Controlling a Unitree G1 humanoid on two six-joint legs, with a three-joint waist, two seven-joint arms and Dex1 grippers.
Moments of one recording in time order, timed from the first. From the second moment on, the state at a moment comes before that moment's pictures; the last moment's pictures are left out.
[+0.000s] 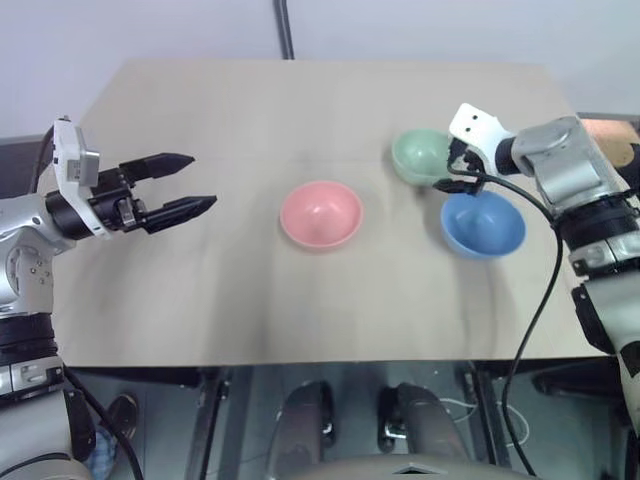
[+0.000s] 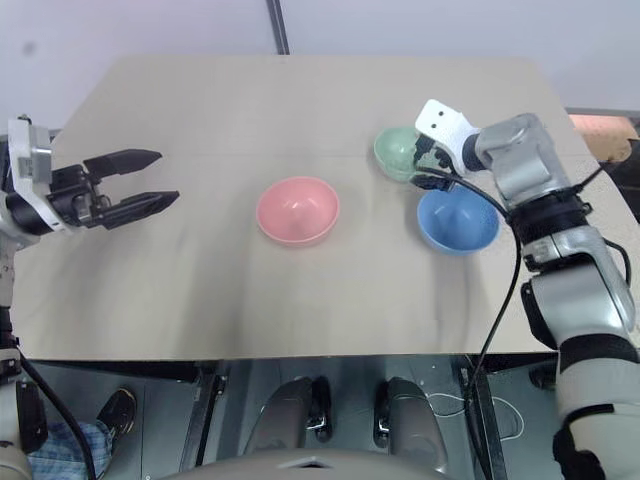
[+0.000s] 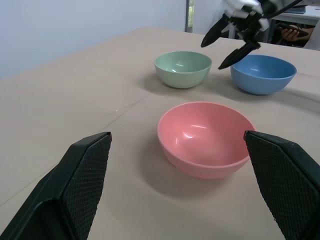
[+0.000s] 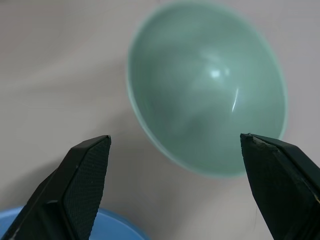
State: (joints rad) left arm -0.47 0.95 0.34 0.26 -0.59 0.33 -1.34; right arm -1.16 -0.58 0.39 0.71 -0.17 0.42 0.95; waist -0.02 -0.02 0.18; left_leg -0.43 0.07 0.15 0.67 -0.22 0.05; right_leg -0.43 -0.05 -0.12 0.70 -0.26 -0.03
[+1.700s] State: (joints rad) left arm -0.48 0.93 0.30 0.30 -0.57 0.32 -1.37; right arm -1.02 -0.31 0.63 -0.17 -0.37 0.70 1.17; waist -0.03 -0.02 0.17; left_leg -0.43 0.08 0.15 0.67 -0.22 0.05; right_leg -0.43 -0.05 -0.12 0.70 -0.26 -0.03
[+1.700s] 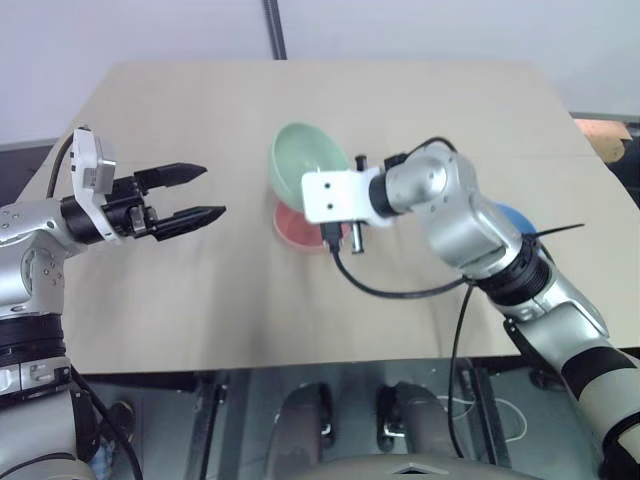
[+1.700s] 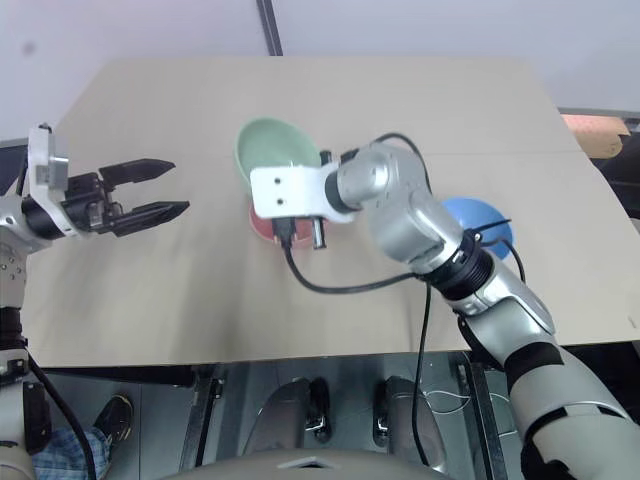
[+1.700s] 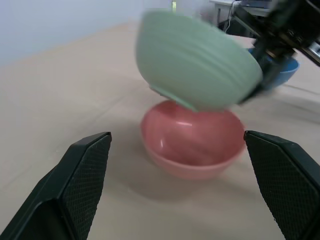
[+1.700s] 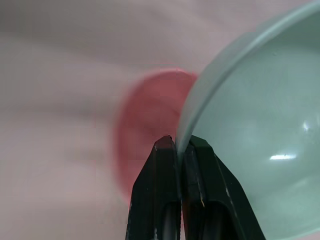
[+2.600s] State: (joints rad) left arm -0.51 0.92 0.27 0.34 -0.55 0.29 -1.40; right arm -1.03 -0.46 0.53 -0.32 -0.29 0.81 1.15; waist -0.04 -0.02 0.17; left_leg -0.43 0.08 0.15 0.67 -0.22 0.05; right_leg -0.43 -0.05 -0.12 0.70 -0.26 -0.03
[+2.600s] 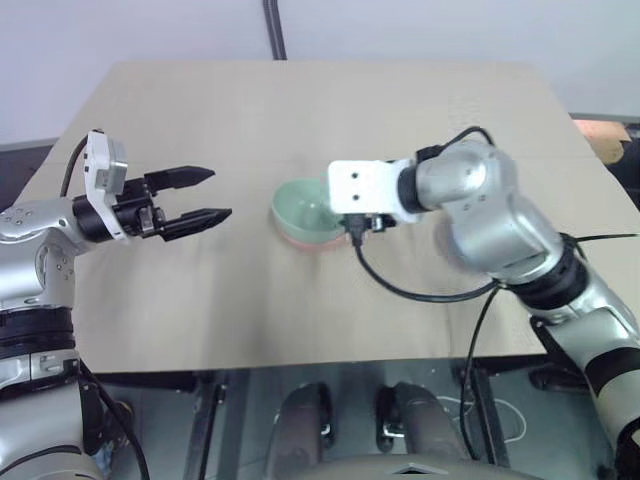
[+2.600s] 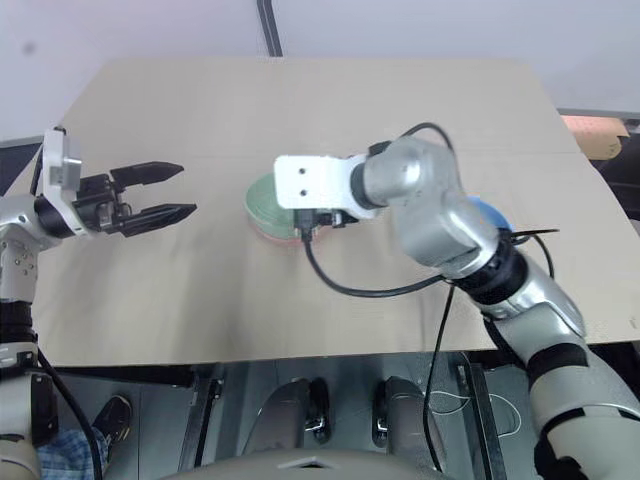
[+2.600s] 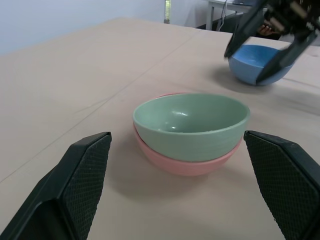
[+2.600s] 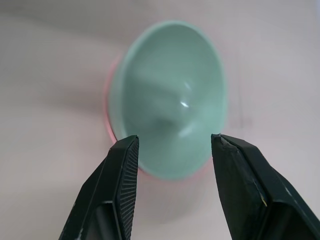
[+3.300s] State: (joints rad) left arm -0.60 0.88 0.28 0.32 -0.70 0.36 -1.57; right arm -0.57 -0.99 0.31 -0.52 -0.24 1.14 1.05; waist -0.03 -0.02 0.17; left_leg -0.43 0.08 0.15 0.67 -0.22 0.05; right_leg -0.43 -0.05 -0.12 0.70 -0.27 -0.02
